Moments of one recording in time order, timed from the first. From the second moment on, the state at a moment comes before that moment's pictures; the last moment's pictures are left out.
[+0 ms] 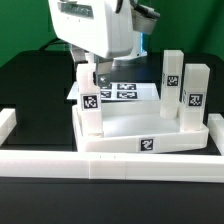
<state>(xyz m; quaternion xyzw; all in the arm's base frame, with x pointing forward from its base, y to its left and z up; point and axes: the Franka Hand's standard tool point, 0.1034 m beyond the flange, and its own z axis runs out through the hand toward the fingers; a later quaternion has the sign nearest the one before) 0.599 -0.071 0.119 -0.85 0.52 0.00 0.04</state>
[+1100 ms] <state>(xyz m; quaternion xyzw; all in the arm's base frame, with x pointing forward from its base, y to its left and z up) 0.598 -0.072 0.118 -0.99 0.13 -0.02 0.02</state>
